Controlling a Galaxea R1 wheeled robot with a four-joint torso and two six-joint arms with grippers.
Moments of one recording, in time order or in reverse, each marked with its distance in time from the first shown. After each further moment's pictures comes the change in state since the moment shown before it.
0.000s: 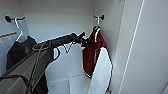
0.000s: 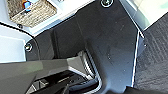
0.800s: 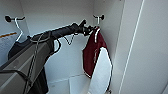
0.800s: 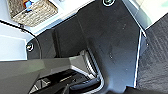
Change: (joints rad) left arm -0.116 0.033 -0.005 -0.084 -0.184 0.000; right arm -0.003 0.008 0.000 0.000 0.000 0.000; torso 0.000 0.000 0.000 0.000
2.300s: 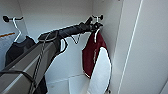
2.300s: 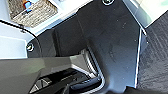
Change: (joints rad) left arm -0.005 0.089 0.024 -0.048 -0.187 0.000; right arm -0.003 0.002 0.000 0.000 0.001 0.003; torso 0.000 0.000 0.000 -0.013
